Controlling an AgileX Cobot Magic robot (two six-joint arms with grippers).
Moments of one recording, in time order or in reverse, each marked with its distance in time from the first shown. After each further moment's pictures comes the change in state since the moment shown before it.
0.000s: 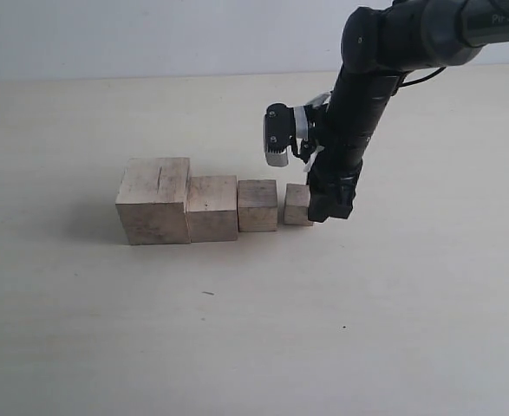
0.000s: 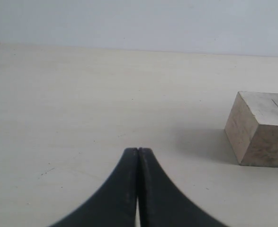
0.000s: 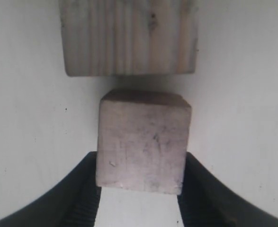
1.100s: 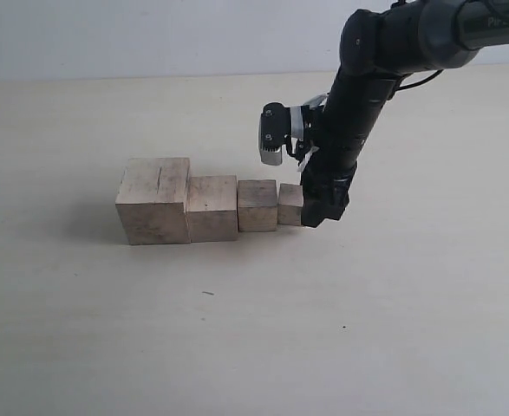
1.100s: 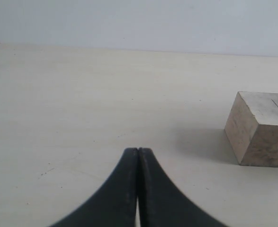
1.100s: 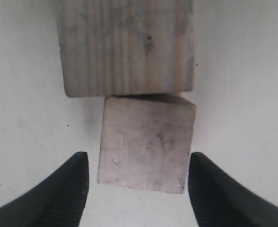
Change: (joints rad) left arm 0.000 0.000 0.000 0.000 0.000 0.000; right arm 0.001 0.006 0.000 0.044 -0.014 0.004
